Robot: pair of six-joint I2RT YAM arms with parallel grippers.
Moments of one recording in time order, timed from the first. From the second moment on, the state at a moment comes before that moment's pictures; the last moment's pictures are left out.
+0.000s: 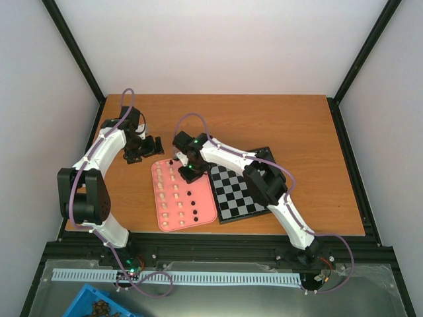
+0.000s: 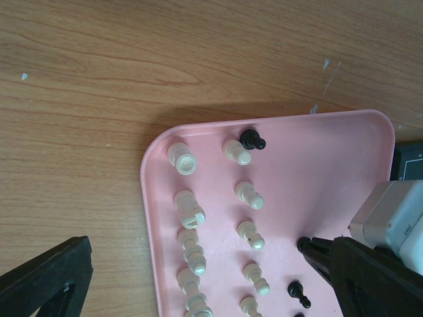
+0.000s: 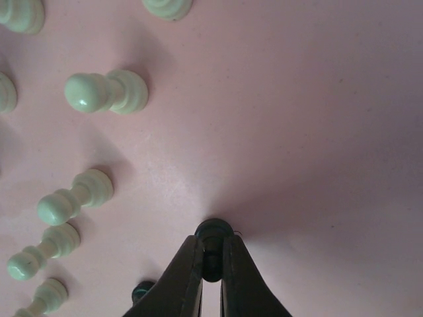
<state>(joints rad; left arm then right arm) -0.06 1.63 1.30 -0.97 0.22 -0.33 0.89 2.37 2.01 -1.01 -0.25 0.14</state>
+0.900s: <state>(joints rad) -0.06 1.63 1.30 -0.97 0.22 -0.33 0.39 1.86 1.39 -0.95 -0.08 0.17</state>
